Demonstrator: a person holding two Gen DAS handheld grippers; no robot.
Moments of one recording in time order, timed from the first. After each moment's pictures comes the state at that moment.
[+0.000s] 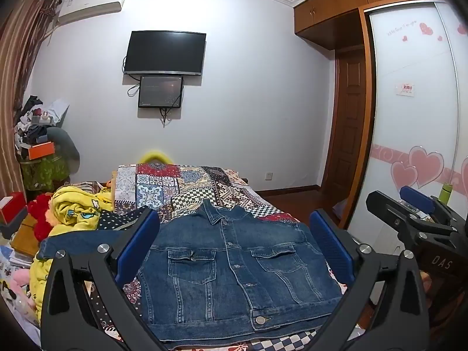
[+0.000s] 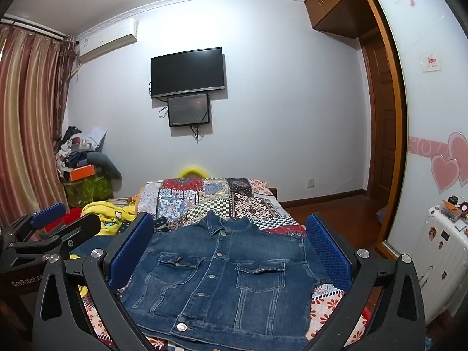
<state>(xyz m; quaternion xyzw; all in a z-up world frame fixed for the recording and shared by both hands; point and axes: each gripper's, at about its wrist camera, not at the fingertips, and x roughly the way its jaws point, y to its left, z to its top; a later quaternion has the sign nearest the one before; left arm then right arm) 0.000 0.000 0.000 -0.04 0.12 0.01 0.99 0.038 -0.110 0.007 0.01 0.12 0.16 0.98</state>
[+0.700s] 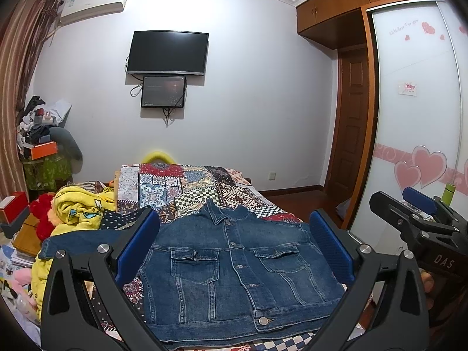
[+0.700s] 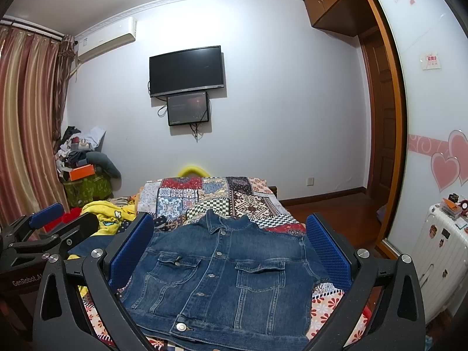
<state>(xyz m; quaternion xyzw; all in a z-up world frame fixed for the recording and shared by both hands) 0.000 0.001 -0.001 -0.04 0.12 0.01 0.99 0.040 -0.111 0.005 0.01 0.12 0.16 0.98</state>
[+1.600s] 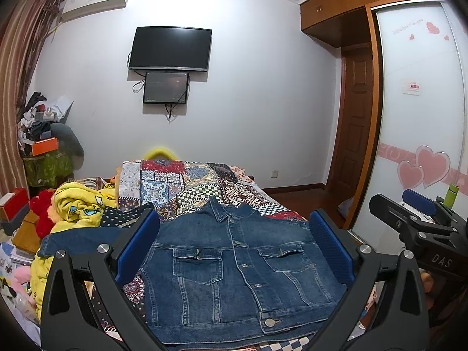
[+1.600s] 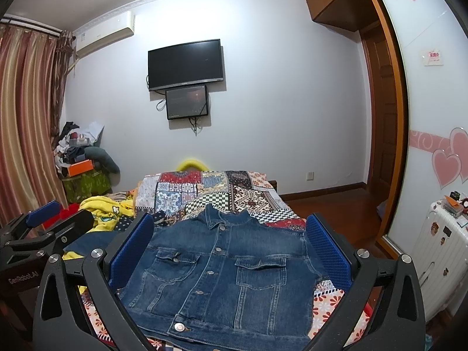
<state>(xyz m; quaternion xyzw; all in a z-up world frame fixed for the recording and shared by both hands) 0.011 0.015 -0.006 -0.05 0.13 0.02 0.99 0.050 -0.102 0.001 0.01 0.14 0.16 0.98</state>
